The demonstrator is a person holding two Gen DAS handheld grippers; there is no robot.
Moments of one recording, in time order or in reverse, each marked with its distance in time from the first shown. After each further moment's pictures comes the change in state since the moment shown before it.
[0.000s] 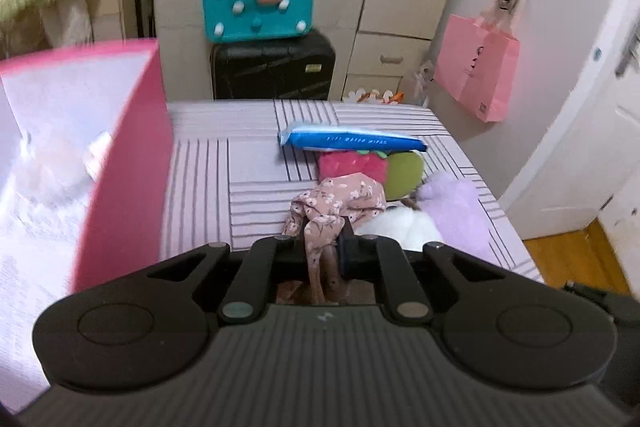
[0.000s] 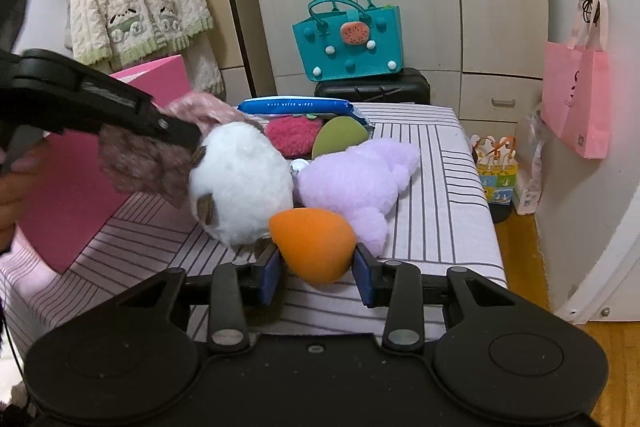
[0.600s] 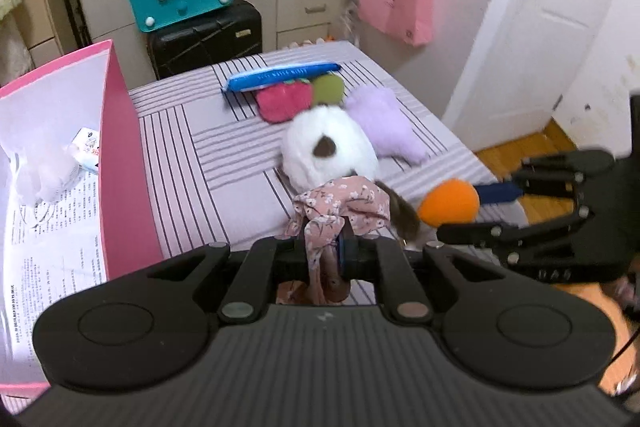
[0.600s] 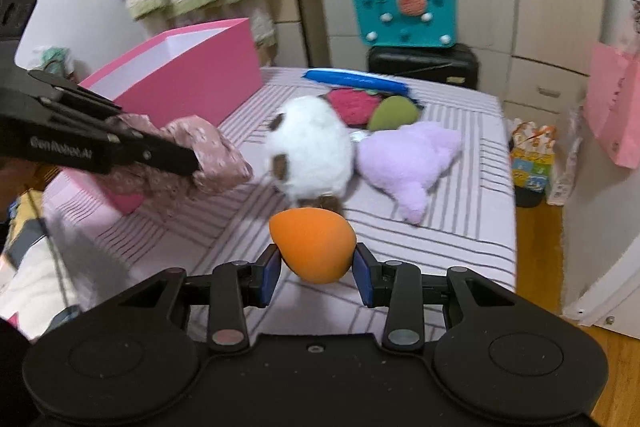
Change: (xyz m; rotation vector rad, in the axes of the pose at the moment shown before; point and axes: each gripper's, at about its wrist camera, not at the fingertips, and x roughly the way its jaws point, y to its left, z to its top) left arm -0.059 -0.010 -0.029 0.216 0.168 -0.153; right arm -0.036 0.016 0.014 -0.108 0.165 0.140
